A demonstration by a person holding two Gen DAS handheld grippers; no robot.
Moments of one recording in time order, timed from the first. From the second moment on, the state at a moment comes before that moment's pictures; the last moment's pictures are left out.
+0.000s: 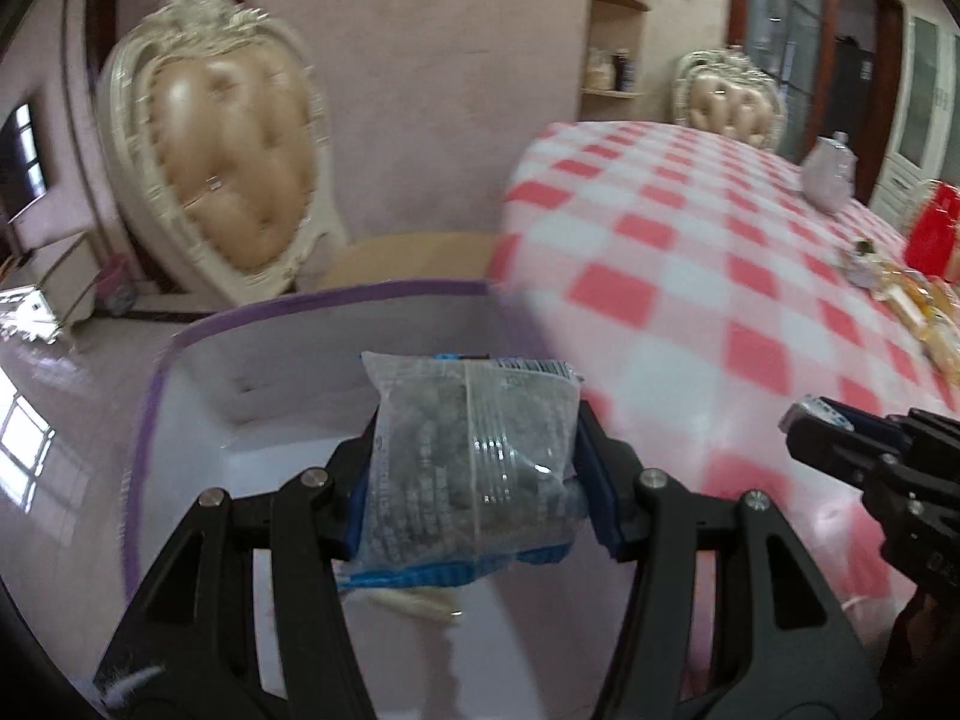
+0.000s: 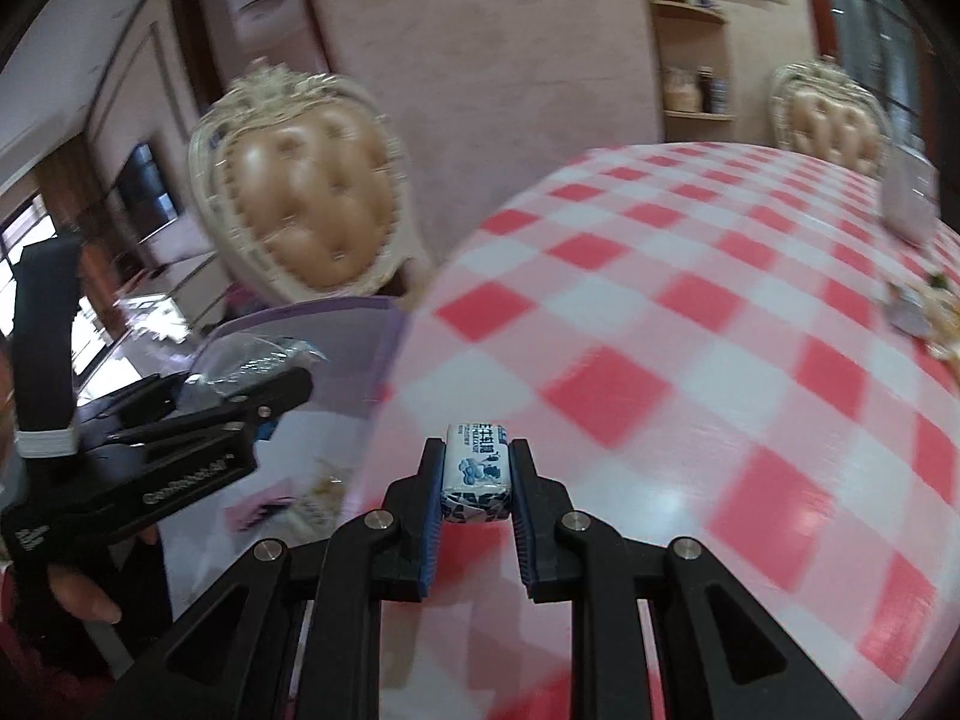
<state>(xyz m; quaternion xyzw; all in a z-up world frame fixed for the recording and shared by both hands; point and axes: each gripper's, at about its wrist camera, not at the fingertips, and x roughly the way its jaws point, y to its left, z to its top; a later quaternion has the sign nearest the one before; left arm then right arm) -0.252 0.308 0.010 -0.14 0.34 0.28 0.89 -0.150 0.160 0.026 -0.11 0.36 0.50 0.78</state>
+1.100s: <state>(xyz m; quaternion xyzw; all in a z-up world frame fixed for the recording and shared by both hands) -0.283 0.344 0.012 -0.11 0.36 0.41 0.83 -0.196 0.191 0.021 -0.13 0.39 0.59 0.69</state>
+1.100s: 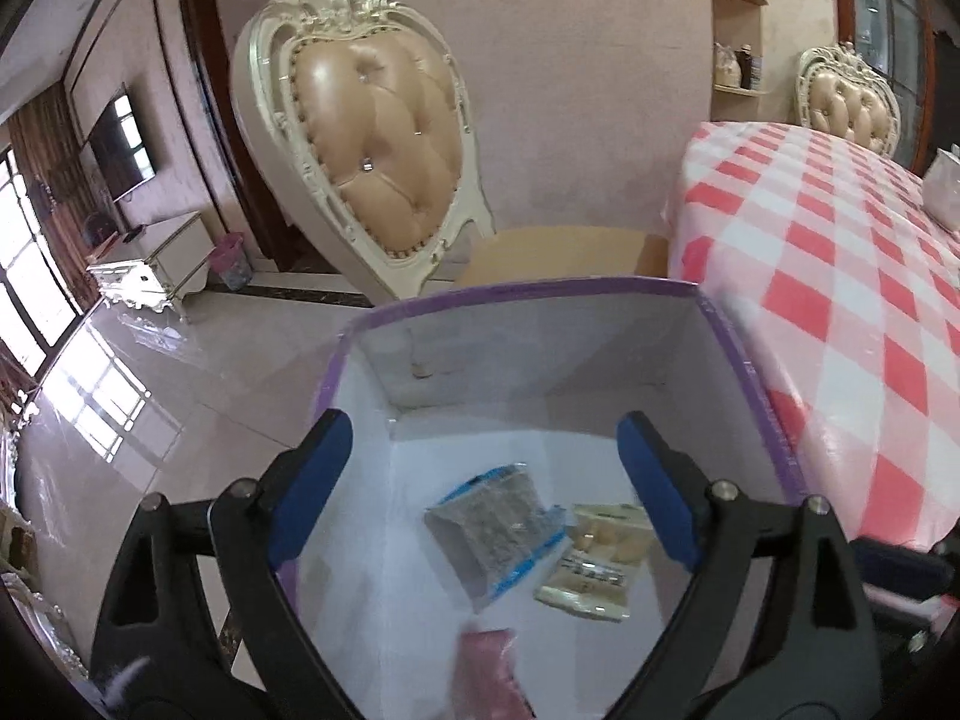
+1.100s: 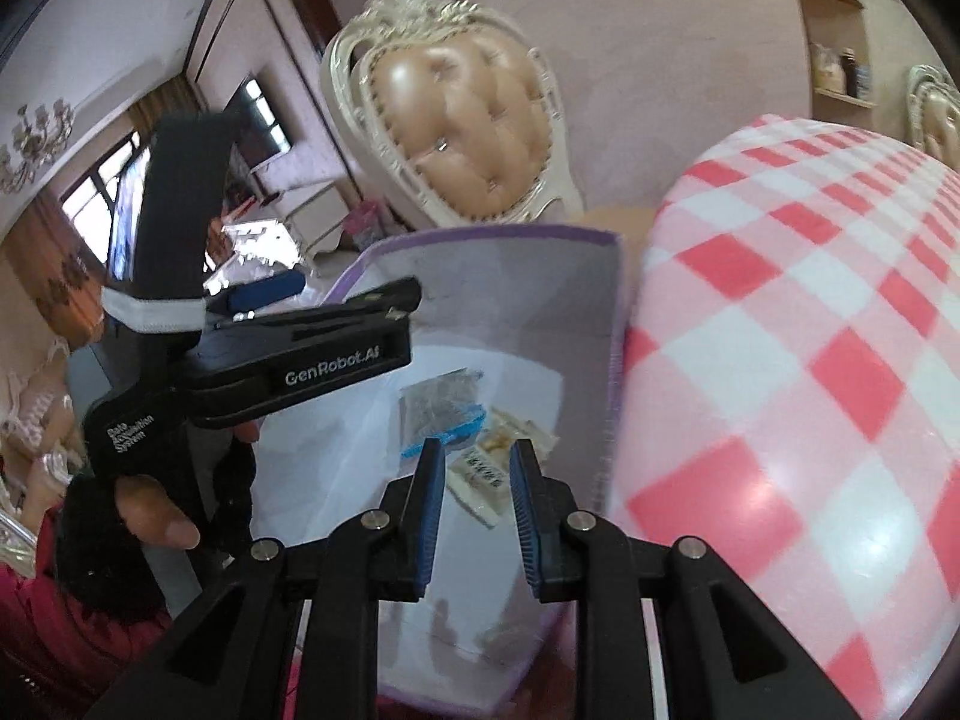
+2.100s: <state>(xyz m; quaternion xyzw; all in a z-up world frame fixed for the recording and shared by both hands) 0.043 -0.032 0.020 -0.22 0.45 -0.07 0.86 0.023 -0.294 0.048 0.07 0.36 0.12 0.92</state>
